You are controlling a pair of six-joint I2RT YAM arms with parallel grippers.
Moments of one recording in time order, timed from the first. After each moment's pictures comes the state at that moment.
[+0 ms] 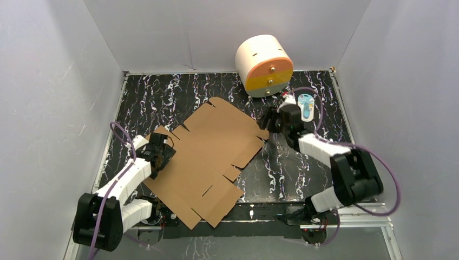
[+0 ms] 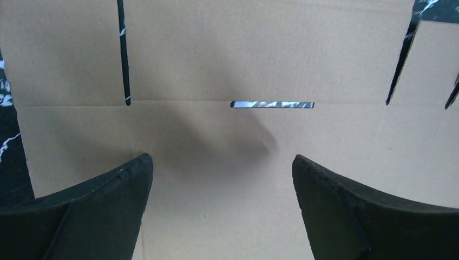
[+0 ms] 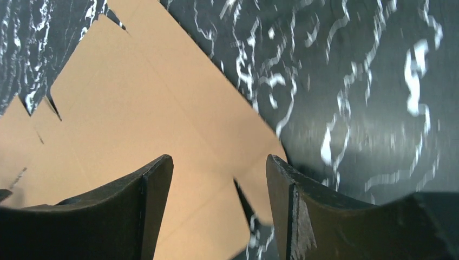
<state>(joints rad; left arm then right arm) -0.21 1.05 0.48 -0.56 -0.41 -1.08 0.39 1.39 0.64 0.25 -0.07 0.53</state>
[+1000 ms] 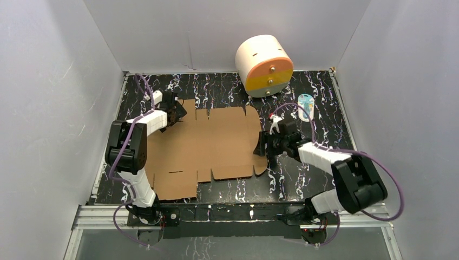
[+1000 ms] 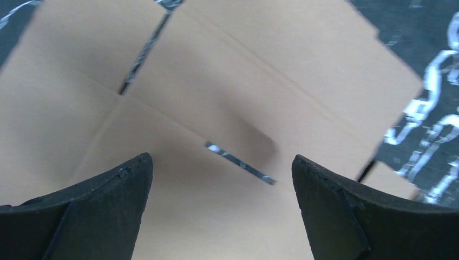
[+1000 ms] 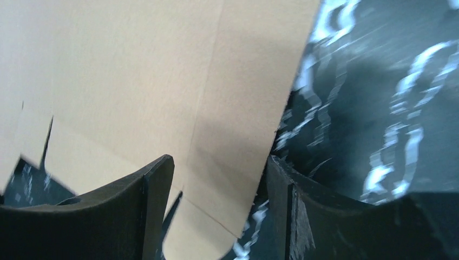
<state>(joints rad) -0.17 1.81 1.07 -0.21 -0.44 -0.77 0.39 1.43 0.61 0.00 -0.33 0.30</state>
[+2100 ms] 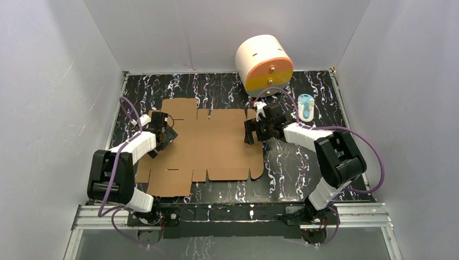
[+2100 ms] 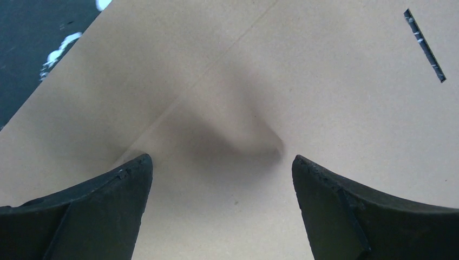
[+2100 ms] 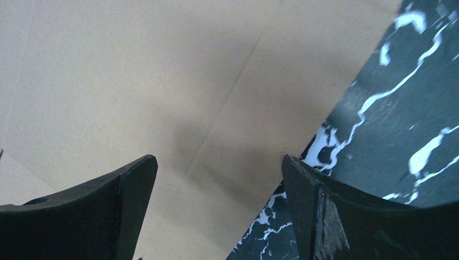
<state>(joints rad) -0.13 1.45 0.74 -0.39 -0.39 -0.87 0.49 1.66 0.92 -0.10 -0.26 0.13</state>
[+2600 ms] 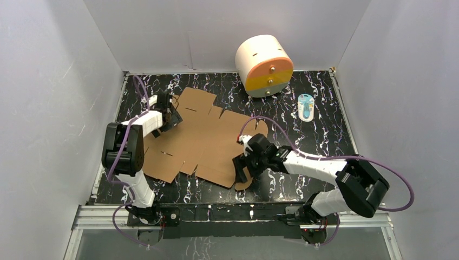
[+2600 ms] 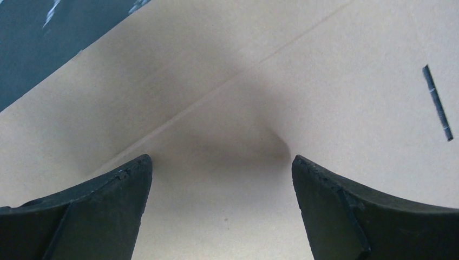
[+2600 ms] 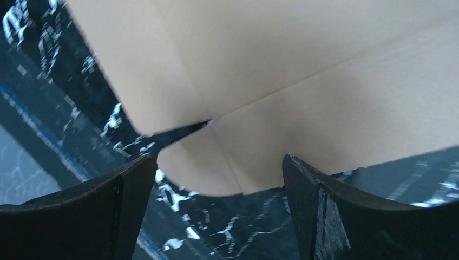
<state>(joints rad) -0.13 1.77 1.04 -0.35 -0.36 -0.68 0.84 1.36 0.66 -0.25 -0.25 0.32</state>
